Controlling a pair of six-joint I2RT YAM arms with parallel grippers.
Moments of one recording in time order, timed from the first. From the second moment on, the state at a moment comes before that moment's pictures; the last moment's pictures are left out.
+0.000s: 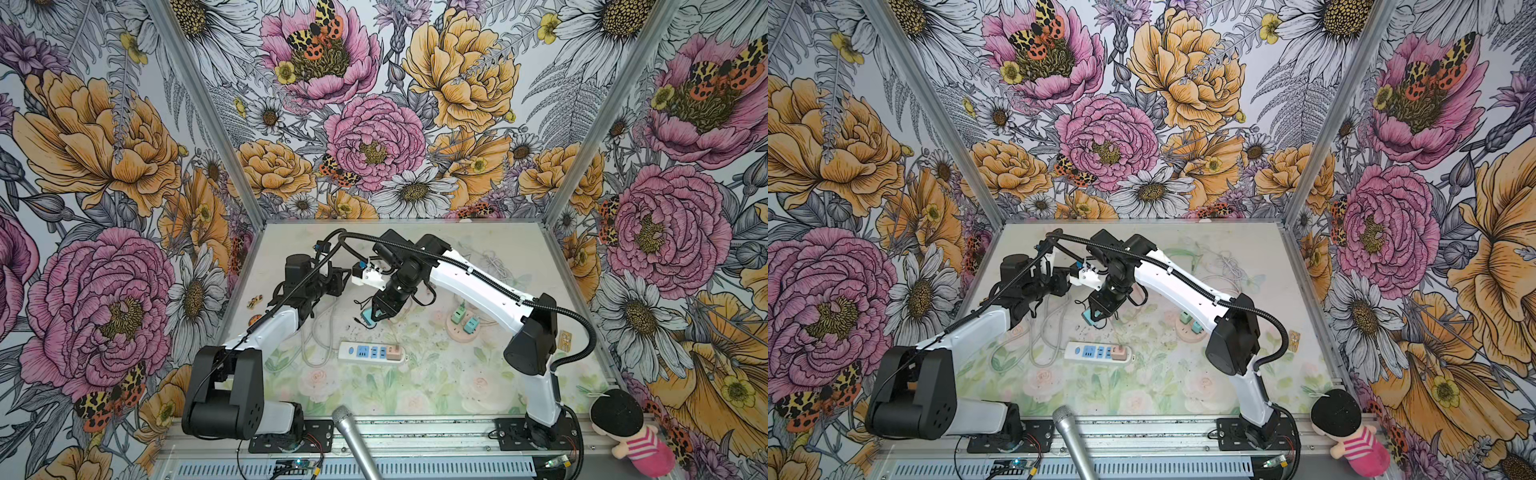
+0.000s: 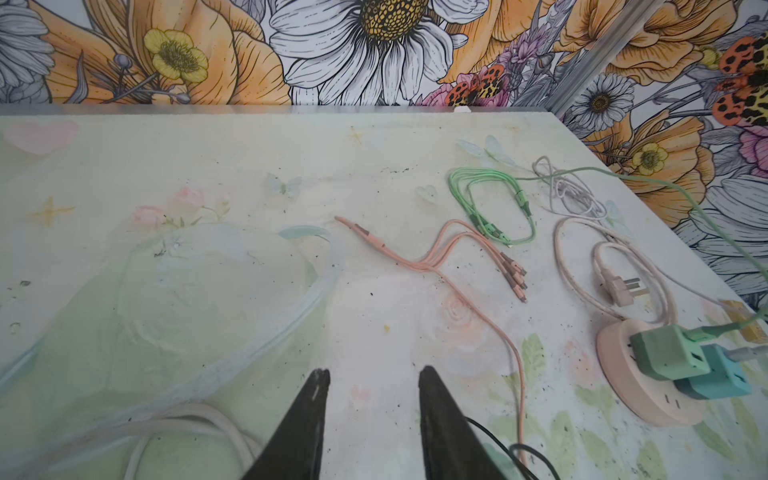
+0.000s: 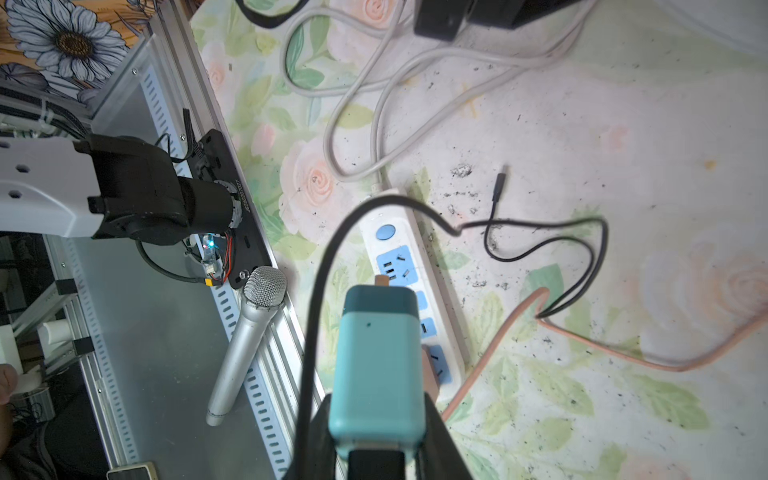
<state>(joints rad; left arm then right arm) -0.09 1.39 0.73 0.15 0.45 -0.12 0.87 2.06 2.13 -1.35 -0.45 -0.15</state>
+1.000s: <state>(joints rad) -0.42 1.05 0.61 -0.71 -0.22 -0.85 0.90 2.22 2.29 -1.44 -0.41 -0.21</state>
